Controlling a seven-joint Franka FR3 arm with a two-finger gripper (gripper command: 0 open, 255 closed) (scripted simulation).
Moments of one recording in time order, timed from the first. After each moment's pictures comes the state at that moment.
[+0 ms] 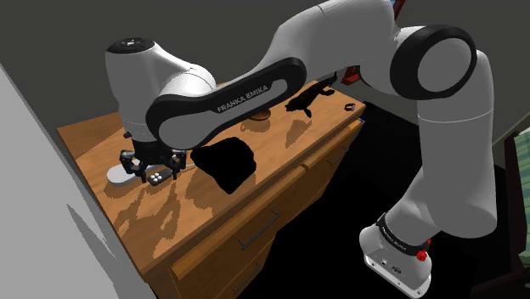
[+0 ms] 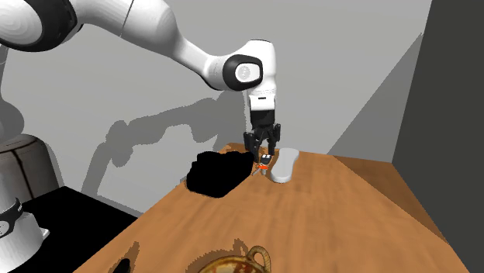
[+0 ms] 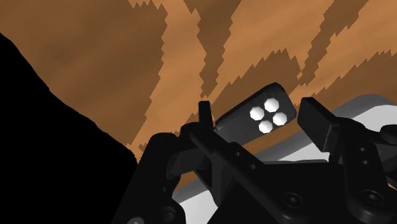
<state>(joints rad) 0.37 0.60 0.52 -1.54 -0.37 2.11 1.38</state>
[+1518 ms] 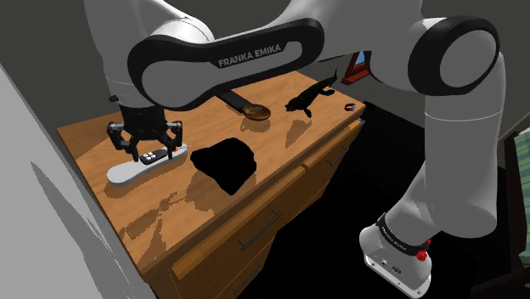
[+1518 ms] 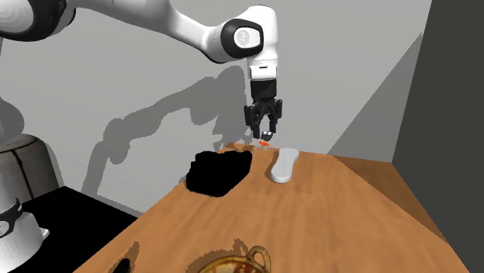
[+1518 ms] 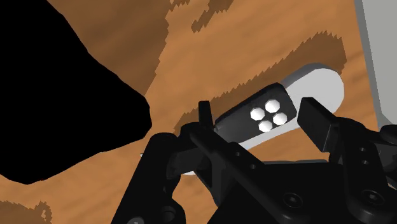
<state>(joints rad) 0.36 0.54 0.55 -1.43 -0.32 1.95 1.35</state>
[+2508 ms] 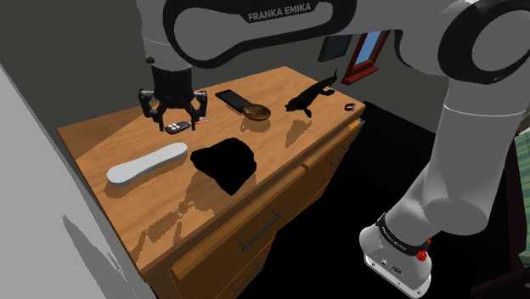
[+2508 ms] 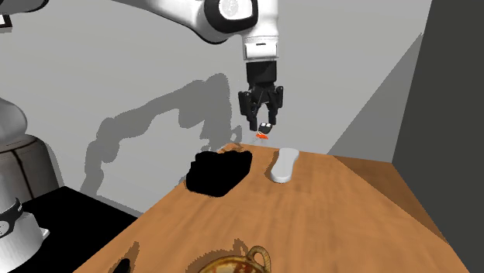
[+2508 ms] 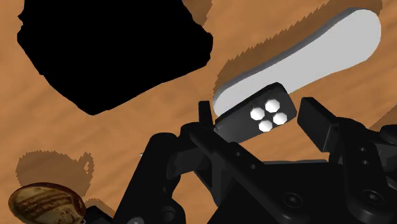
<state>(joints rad) 0.22 0.39 0.56 -1.53 -0.24 1.91 1.21</state>
